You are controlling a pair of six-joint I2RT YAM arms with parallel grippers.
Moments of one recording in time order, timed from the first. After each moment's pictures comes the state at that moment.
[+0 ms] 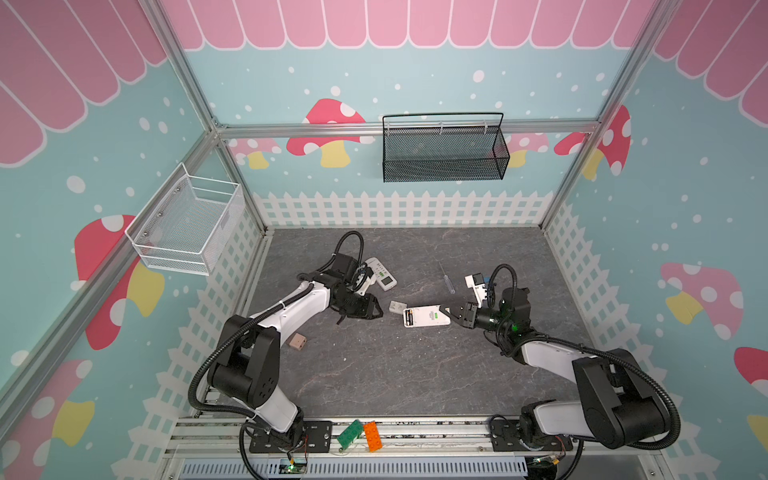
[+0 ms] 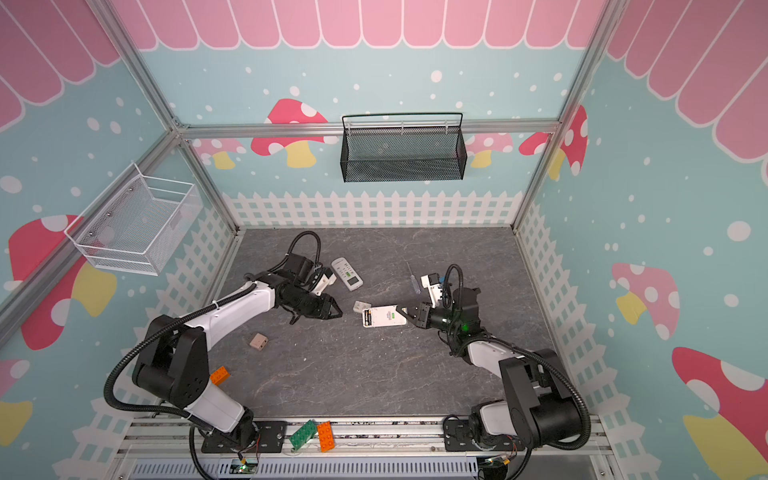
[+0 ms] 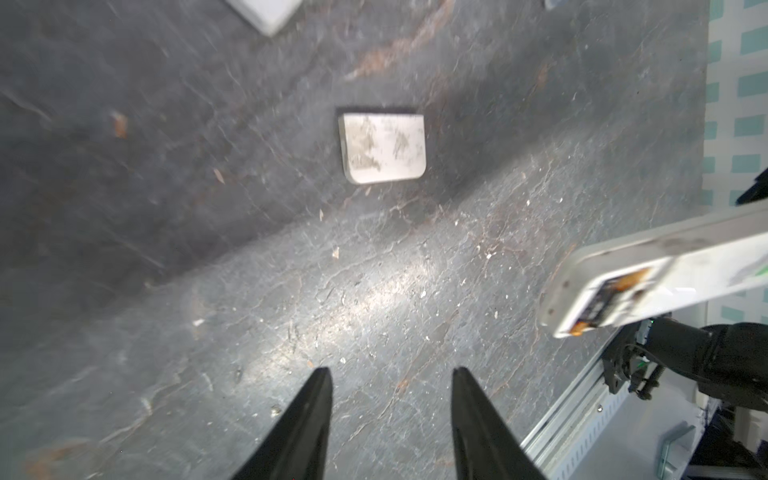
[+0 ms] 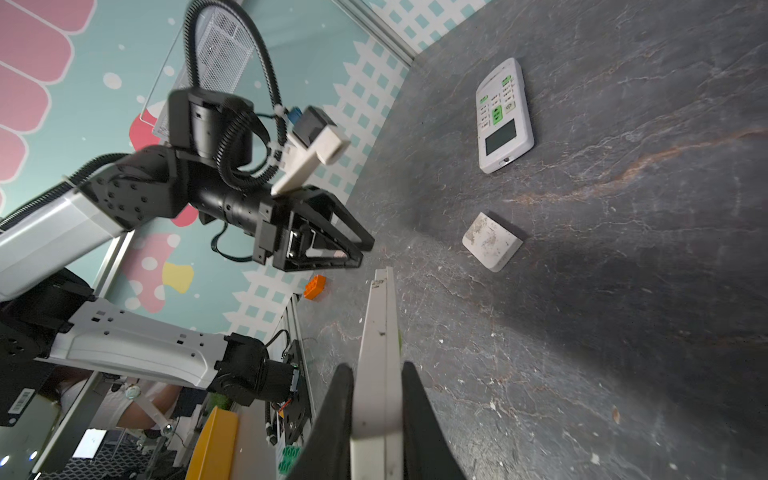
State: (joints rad) left arm -0.36 1.62 1.17 -0.71 0.46 -0.15; right arm 0.23 1.35 0.44 0.60 -0.93 0.67
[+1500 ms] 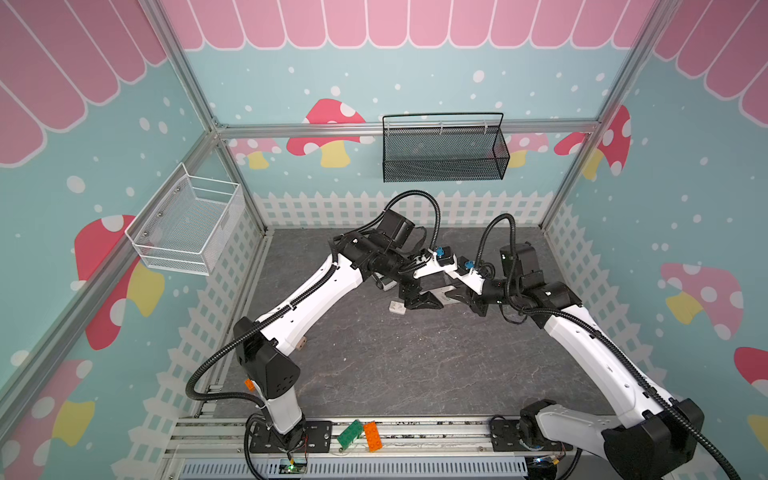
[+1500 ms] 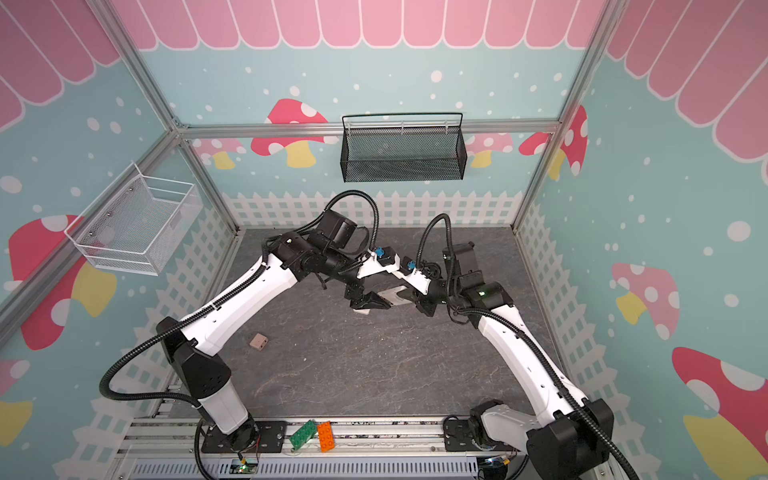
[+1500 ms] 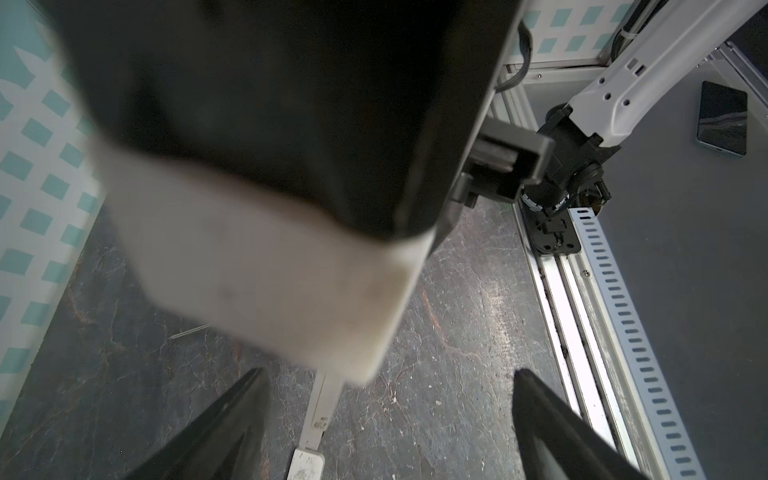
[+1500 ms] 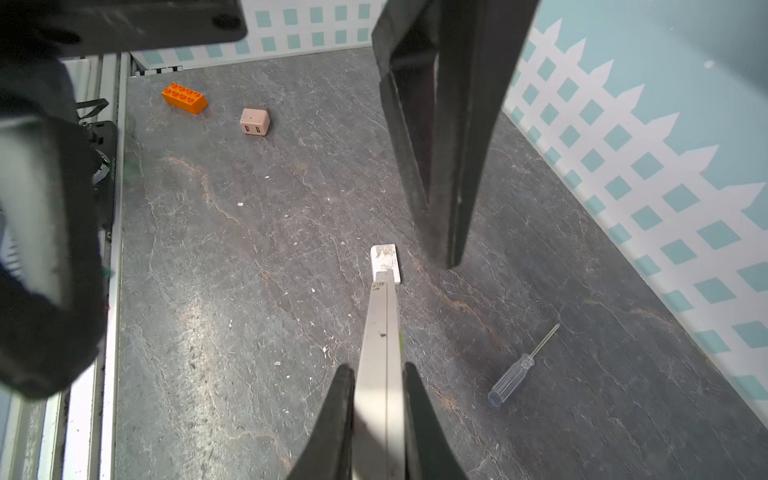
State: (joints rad) left arm -0.70 1.76 1.88 -1.01 0.68 0.70; right arm 0.36 1.19 1.13 -0.66 -0.60 -0.63
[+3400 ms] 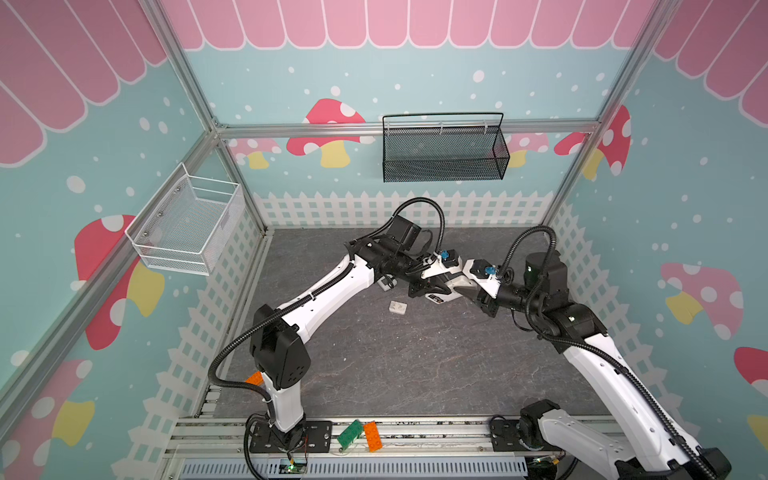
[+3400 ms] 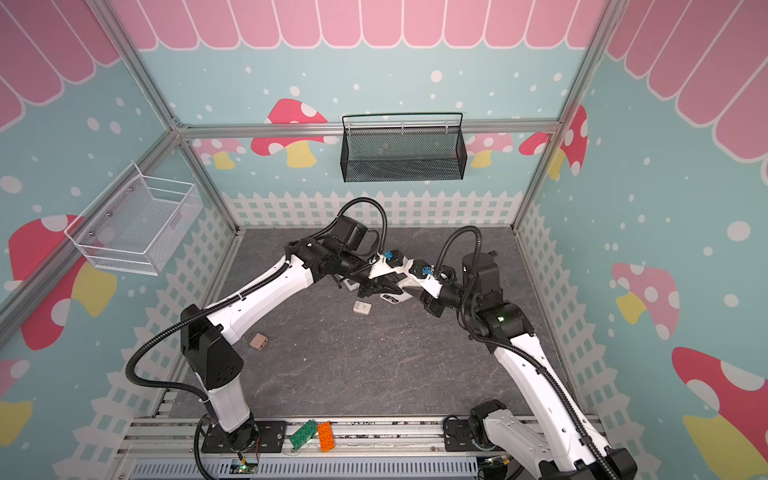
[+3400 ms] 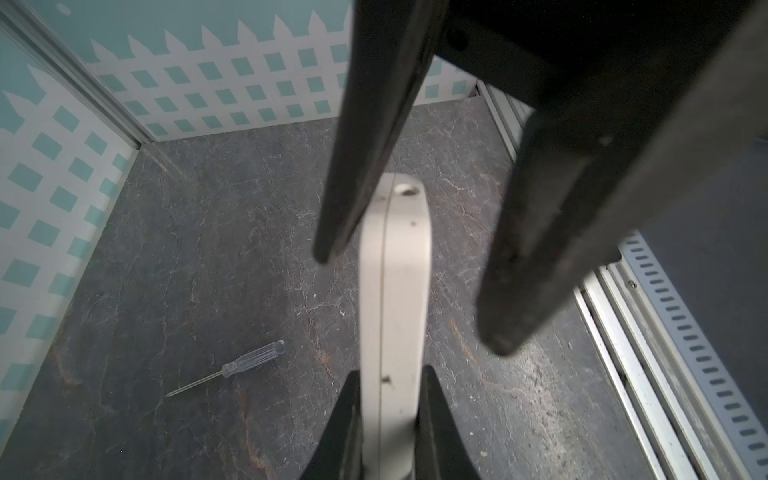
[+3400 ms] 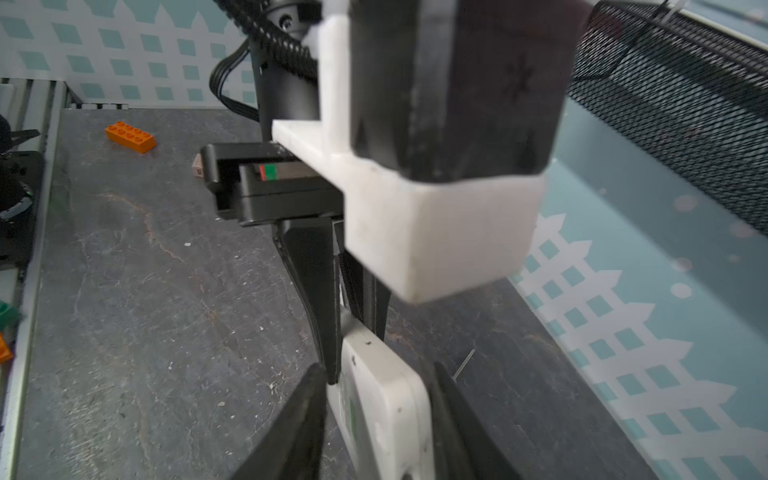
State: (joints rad) left arm -0.68 1.85 1.80 -0.78 0.75 0.68; right arm 0.34 0.95 1.01 -0.45 -0.54 -0.58
